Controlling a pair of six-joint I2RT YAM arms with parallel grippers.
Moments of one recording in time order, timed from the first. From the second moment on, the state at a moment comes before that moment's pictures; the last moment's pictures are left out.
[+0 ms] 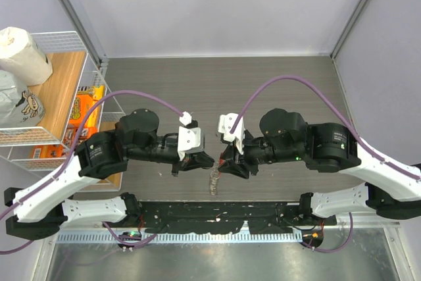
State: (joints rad) left arm -1.13 0.98 1.37 -0.74 0.42 0.16; right arm 1.31 1.15 1.62 -0.96 -0.11 -0.03
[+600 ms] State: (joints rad) left arm -1.13 0.96 1.37 -0.74 0.42 0.16; right arm 1.31 1.17 1.61 -0.94 -0.11 -0.04
